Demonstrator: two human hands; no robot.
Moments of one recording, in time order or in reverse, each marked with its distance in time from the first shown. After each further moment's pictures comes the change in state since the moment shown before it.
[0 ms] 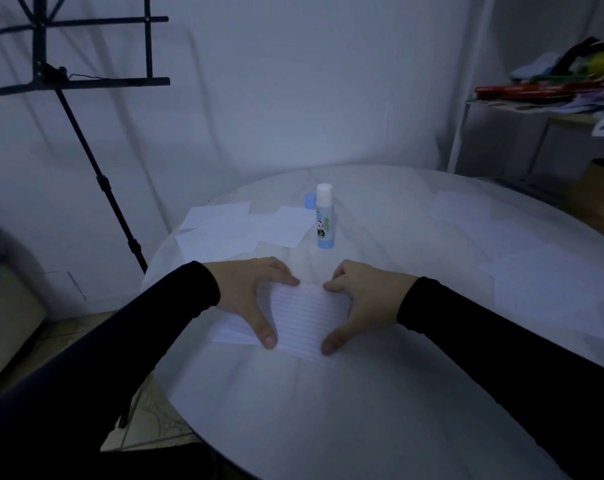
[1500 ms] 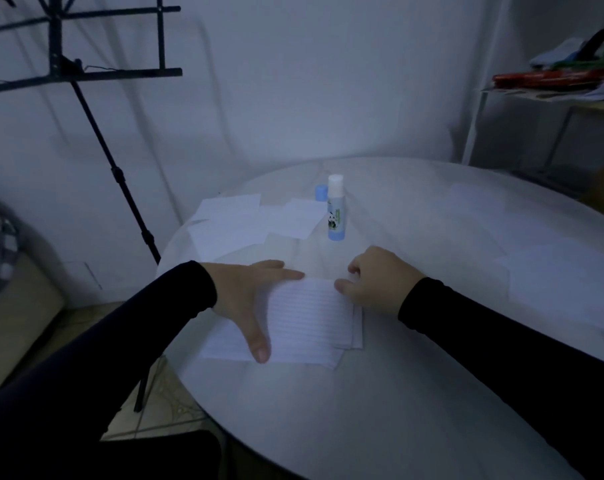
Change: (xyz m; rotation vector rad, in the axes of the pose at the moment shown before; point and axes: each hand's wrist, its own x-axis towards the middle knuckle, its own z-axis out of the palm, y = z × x) left_hand -0.021 -0.004 0.004 0.000 -0.154 -0.061; right_hand 0.005 -0.008 0.007 0.111 0.244 0.251
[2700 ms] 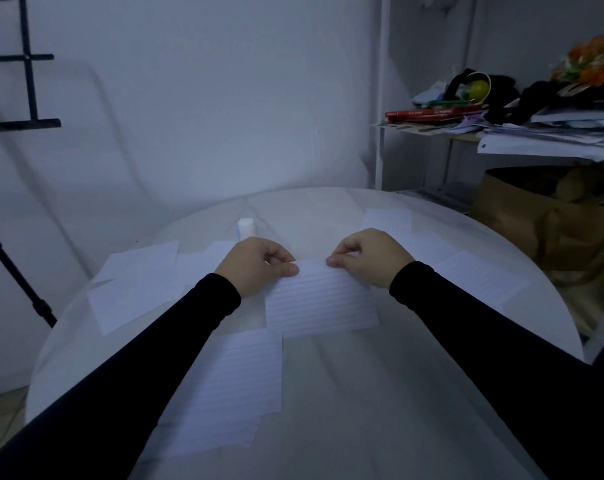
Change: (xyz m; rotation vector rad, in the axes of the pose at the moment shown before) left_hand 0.110 0.096 -0.046 -0.455 0.727 0.190; right_hand 0.021 0.114 -0.056 0.353 0.340 0.067
